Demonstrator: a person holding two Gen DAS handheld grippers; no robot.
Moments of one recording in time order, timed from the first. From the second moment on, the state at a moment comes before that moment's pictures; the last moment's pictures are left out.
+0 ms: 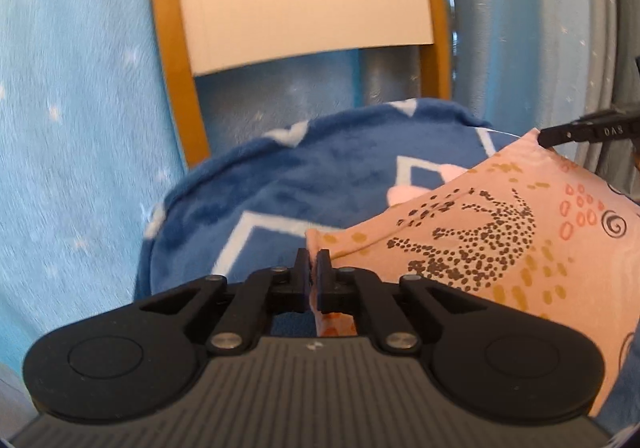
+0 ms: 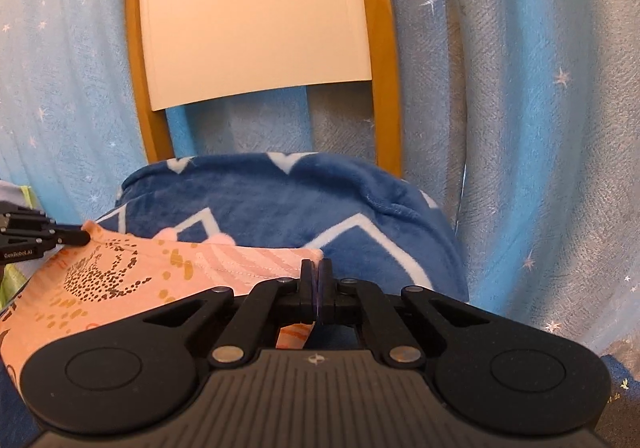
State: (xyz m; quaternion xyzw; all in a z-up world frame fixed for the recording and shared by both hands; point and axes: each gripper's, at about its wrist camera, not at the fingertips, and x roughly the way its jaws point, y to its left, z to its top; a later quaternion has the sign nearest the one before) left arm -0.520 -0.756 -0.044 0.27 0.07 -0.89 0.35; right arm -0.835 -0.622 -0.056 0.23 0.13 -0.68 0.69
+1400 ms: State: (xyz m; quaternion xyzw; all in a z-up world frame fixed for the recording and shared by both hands) left arm -0.559 -0.738 -0.040 0.32 0.03 -0.89 0.33; right arm -0.761 -0.668 -0.050 0.20 0.23 -0.60 0.74
